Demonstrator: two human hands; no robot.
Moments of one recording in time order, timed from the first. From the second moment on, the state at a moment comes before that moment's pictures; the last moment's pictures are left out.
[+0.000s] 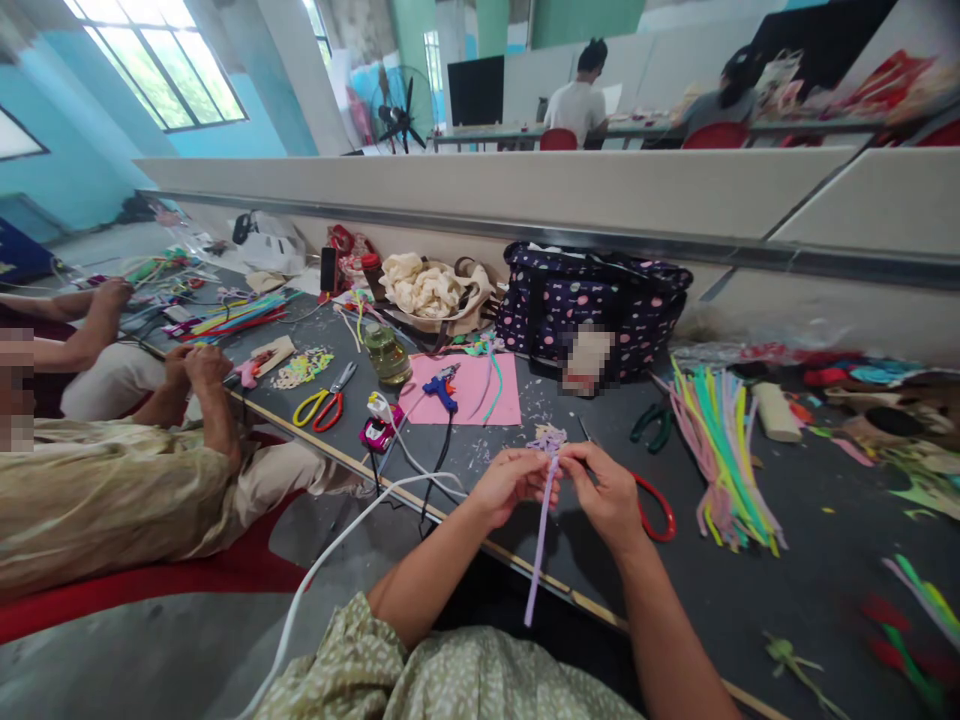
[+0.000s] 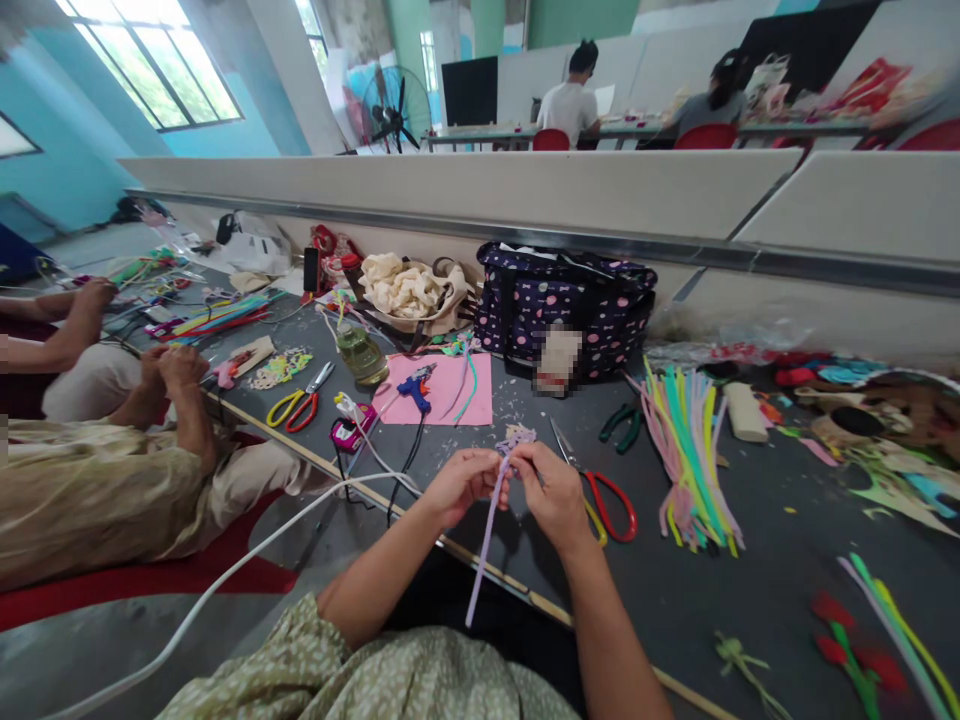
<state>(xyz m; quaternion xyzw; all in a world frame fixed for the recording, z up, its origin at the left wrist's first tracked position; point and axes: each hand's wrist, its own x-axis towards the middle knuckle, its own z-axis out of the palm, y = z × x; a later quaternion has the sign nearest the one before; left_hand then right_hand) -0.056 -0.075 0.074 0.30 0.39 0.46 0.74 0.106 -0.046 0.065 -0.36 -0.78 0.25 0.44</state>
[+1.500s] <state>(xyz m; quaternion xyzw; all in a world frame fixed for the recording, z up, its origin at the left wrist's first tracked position) -0.056 -0.078 0.065 0.27 0.35 0.43 0.79 0.101 -0.062 0.061 -0.44 -0.62 0.48 0.44</state>
